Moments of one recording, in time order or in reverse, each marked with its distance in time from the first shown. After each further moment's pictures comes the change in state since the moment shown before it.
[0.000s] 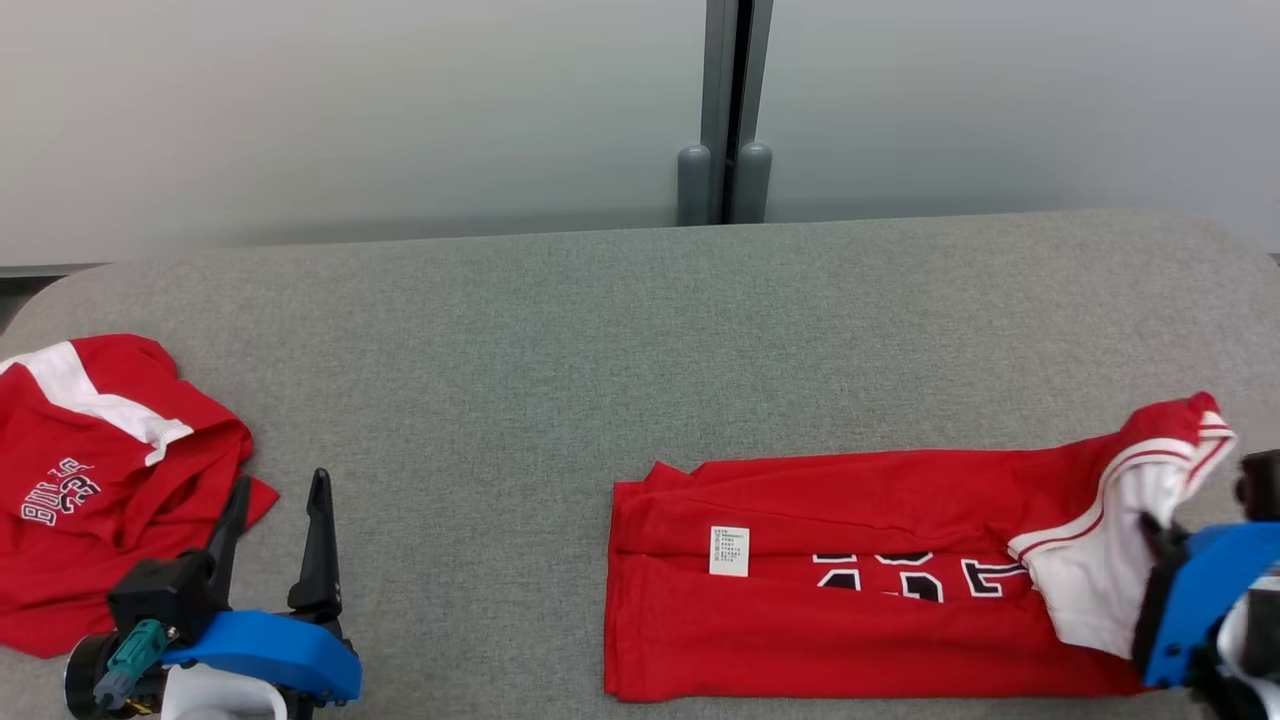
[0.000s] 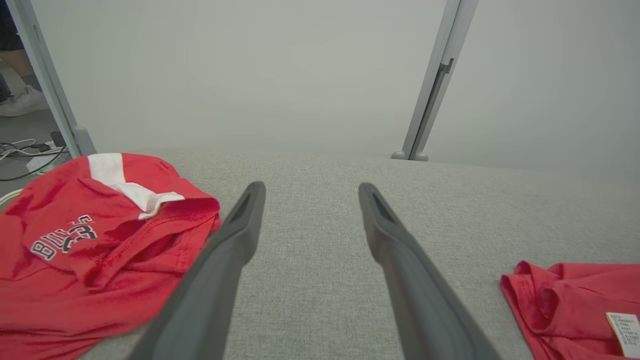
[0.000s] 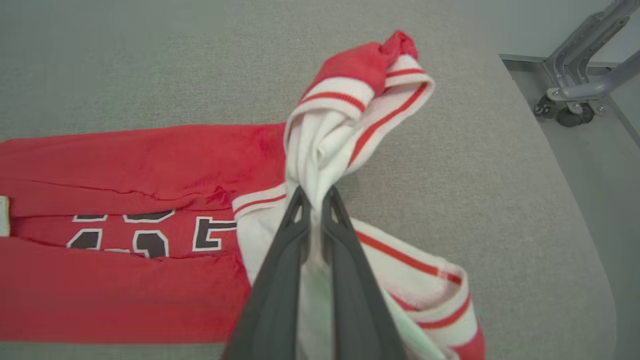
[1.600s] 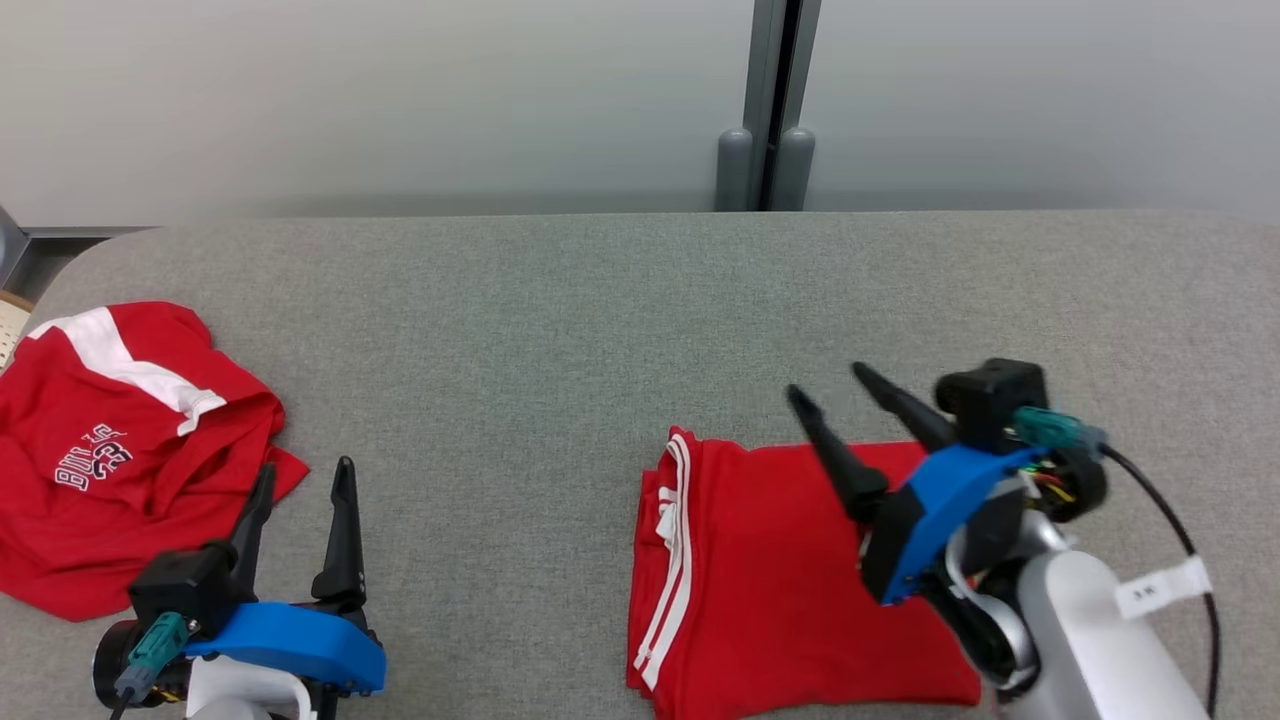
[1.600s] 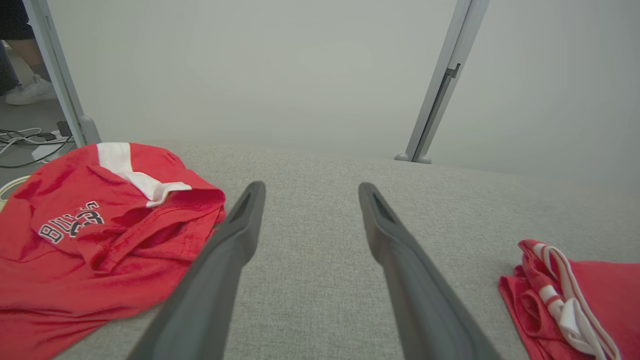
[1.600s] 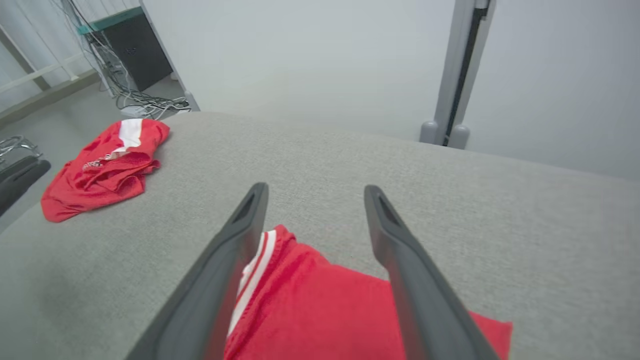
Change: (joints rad) left arm -0.015 -0.013 -0.035 -0.019 -0.020 0.015 -0.007; right arm -0.261 0.088 0.539 0.196 0.177 0.000 -0.409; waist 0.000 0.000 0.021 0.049
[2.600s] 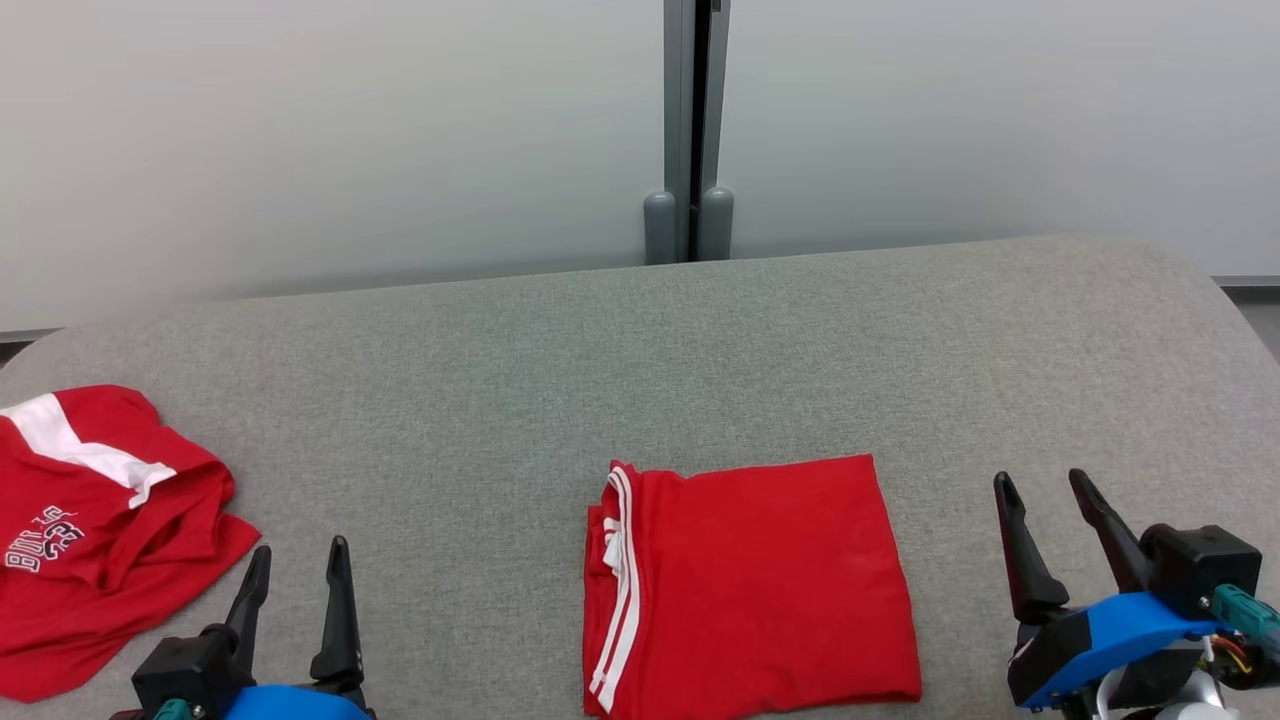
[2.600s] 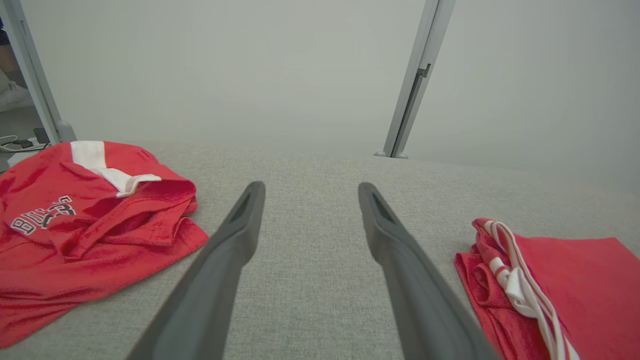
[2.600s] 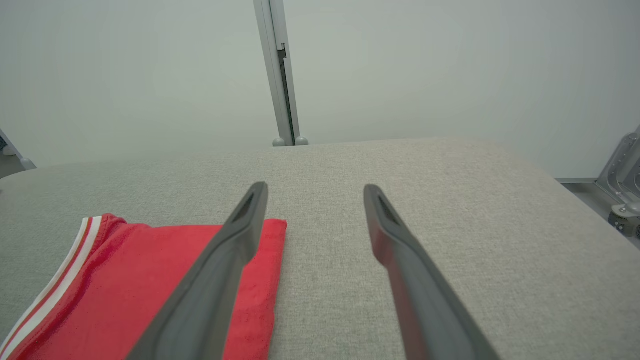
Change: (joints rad) left arm 0.131 -0.015 0.024 -0.022 0.015 0.021 -0.040; right arm 0.312 0.010 -0.333 -0.070 -0.158 0.000 -0.275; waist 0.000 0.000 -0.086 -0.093
